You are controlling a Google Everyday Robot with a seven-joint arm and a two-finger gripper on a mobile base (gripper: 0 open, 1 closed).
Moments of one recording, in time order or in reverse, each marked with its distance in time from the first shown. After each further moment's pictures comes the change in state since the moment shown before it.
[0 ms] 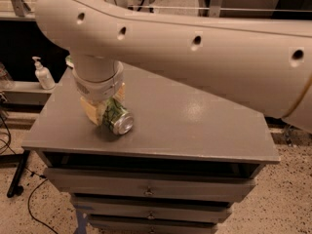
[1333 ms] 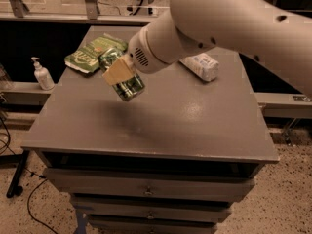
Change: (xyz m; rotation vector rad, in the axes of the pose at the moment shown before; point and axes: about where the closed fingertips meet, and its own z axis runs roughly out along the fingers) arm -0.010 -0.072 -0.078 -0.138 -0.638 0.036
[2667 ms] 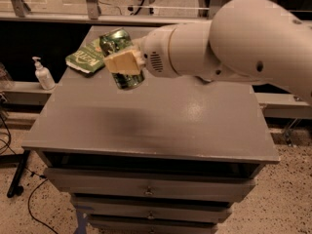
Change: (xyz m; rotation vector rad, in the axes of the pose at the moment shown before) arm -0.024 0.006 -0.045 0.032 -0.340 -0.008
